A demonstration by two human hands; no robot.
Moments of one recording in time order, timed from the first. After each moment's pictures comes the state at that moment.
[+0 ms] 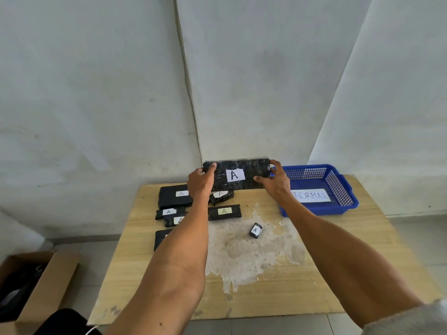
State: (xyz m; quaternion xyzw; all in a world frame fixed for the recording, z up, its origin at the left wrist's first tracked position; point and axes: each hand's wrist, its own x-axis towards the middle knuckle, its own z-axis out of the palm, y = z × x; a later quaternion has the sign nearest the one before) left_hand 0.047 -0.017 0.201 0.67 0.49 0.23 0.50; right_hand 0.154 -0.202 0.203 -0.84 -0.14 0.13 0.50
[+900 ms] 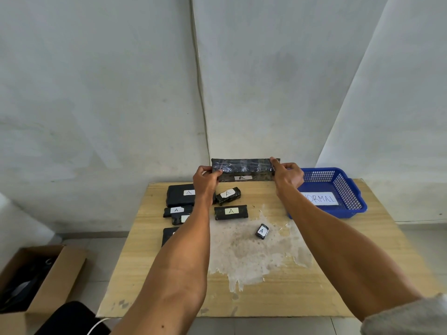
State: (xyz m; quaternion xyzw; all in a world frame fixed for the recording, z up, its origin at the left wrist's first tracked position) left_hand 0.027 -0.008 0.195 0.53 0.37 0.29 0.70; right_hand 0.158 -0.175 0.217 -0.72 0.12 0.05 0.68
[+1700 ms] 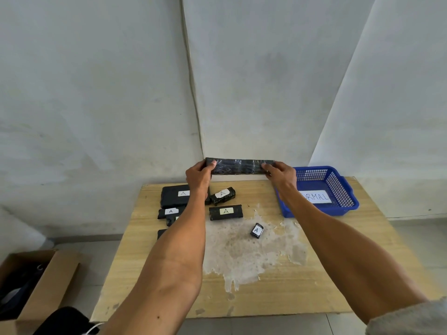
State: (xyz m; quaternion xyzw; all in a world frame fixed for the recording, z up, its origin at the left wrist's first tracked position) left_hand 0.039 -0.004 0.205 0.56 0.39 0.32 0.65; right_hand 0.169 -0.201 0.202 -0.75 -0.06 0.14 0.65
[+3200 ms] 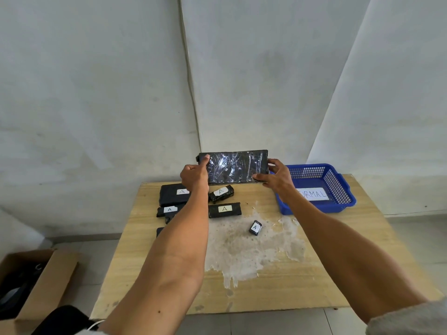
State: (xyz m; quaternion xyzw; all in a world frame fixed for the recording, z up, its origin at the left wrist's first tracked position) left_hand 0.037 -0.015 0.221 0.46 0.53 0.34 0.63; right_hand 0.163 -0.207 0.198 -0.76 -0.13 0.20 0.61
